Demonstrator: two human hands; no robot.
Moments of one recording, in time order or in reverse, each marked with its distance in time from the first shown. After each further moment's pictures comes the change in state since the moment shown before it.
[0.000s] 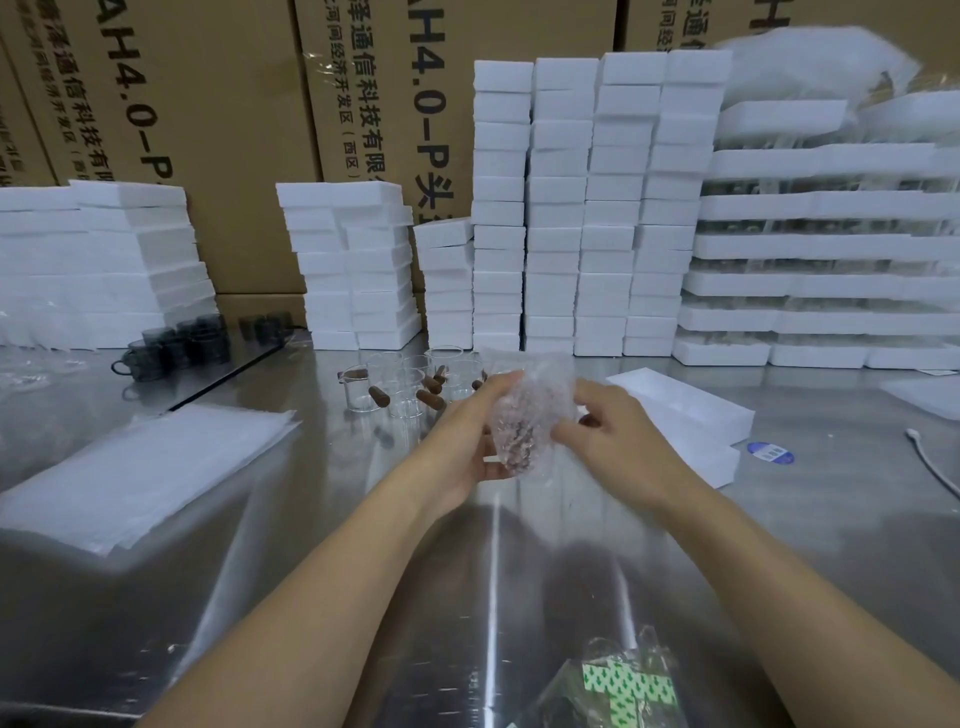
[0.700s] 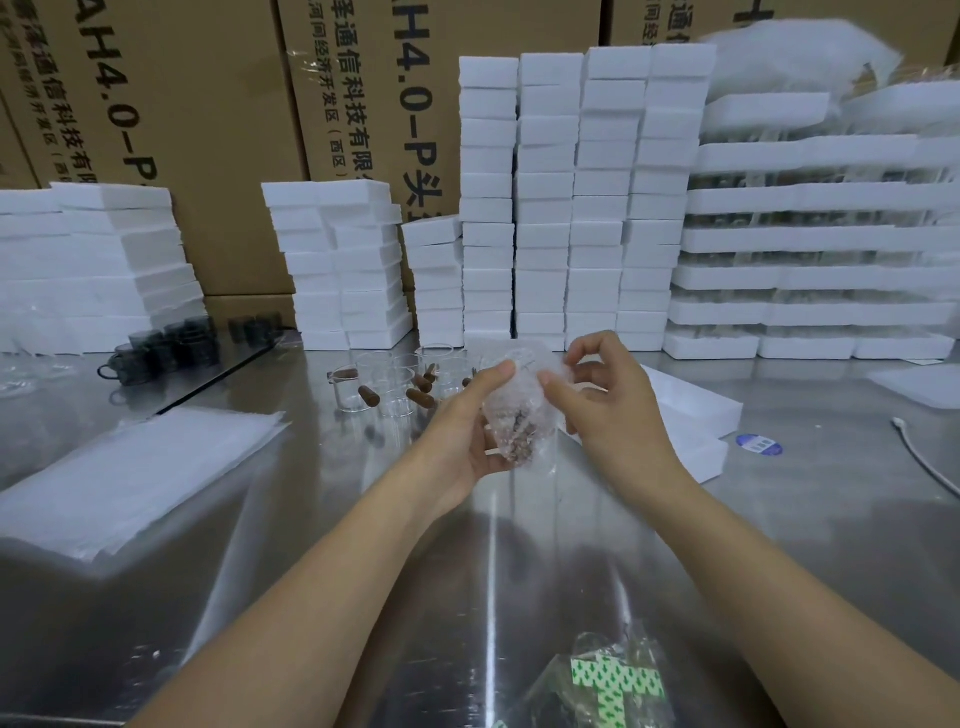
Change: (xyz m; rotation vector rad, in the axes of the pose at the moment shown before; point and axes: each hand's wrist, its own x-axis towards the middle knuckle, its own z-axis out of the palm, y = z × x) left_hand -0.007 0.004 0.010 -0.123 -0.020 0.026; right_hand 0.007 0.007 0.005 0.253 0.319 0.091
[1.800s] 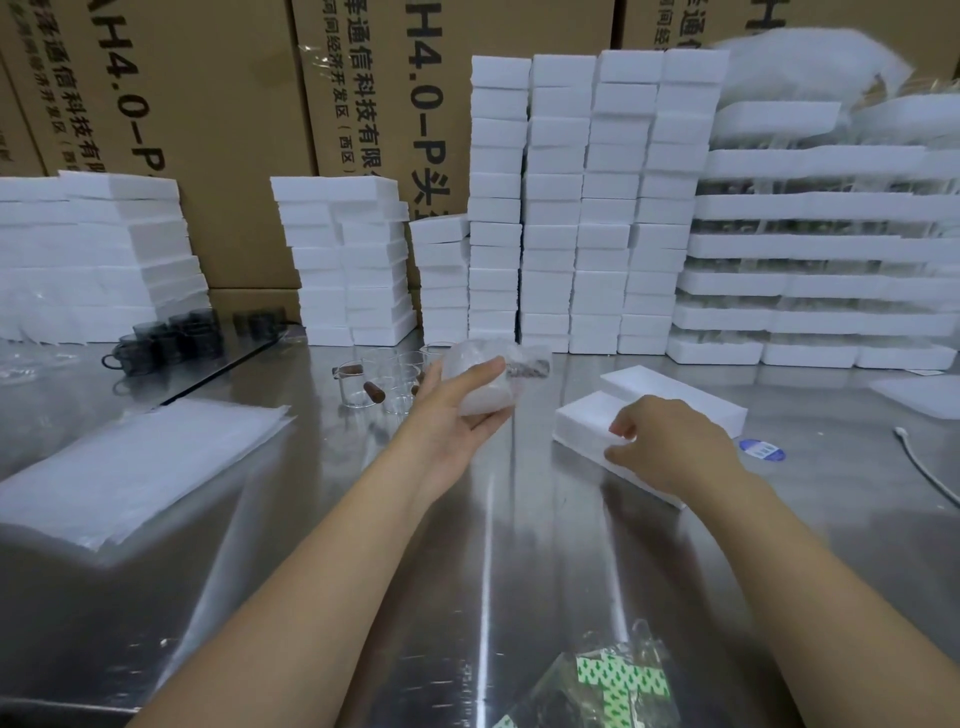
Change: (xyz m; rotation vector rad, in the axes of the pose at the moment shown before) left_hand 0.010 0.008 -0.020 -0.353 0.140 0.073; right_hand 0.016 0.029 -0.053 -1.144 -0.281 0.245
